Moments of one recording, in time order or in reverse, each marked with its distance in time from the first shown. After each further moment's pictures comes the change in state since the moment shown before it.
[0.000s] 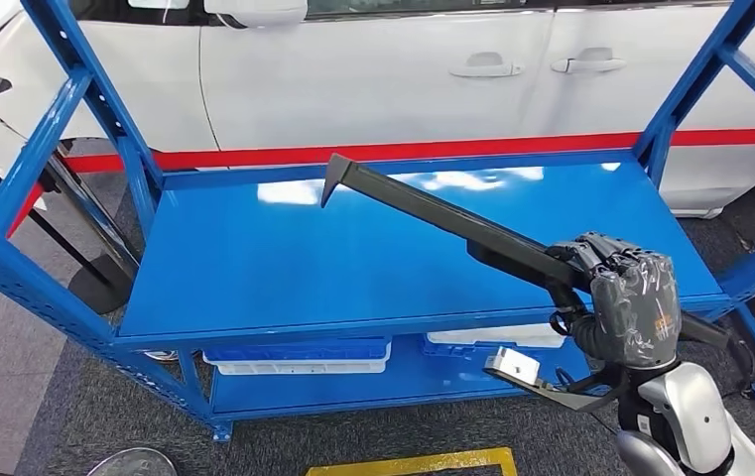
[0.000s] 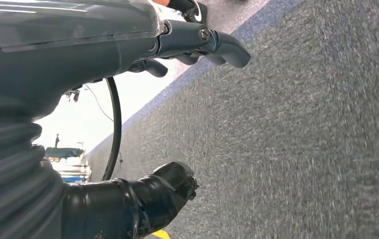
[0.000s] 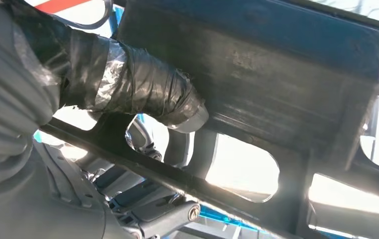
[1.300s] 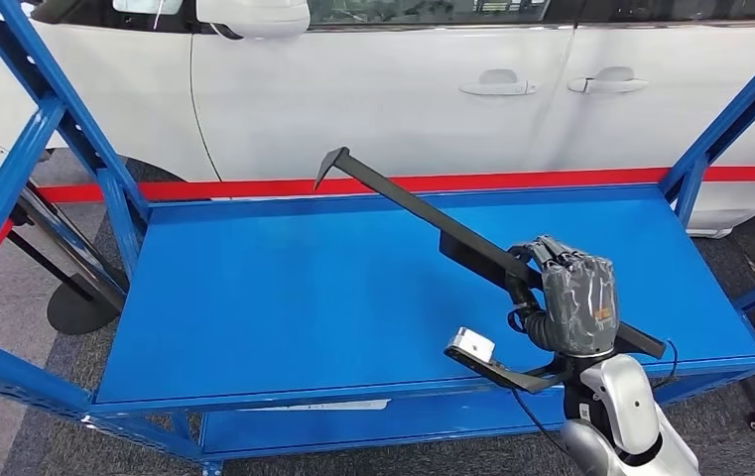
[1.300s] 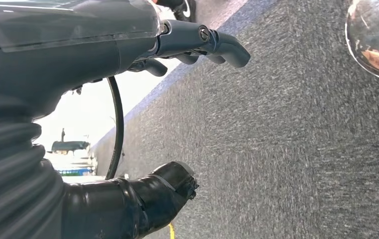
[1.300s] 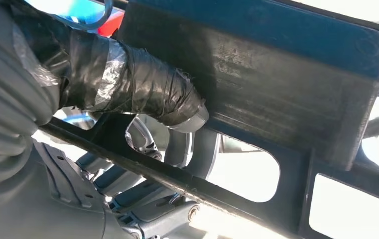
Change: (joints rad) left arm 0.042 -0.001 -0.014 -0.016 0.064 -0.041 -0.004; right arm -0.013 0.184 0.025 0.169 0.024 0.018 0.029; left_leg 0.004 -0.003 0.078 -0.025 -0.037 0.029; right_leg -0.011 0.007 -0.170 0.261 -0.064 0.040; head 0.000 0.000
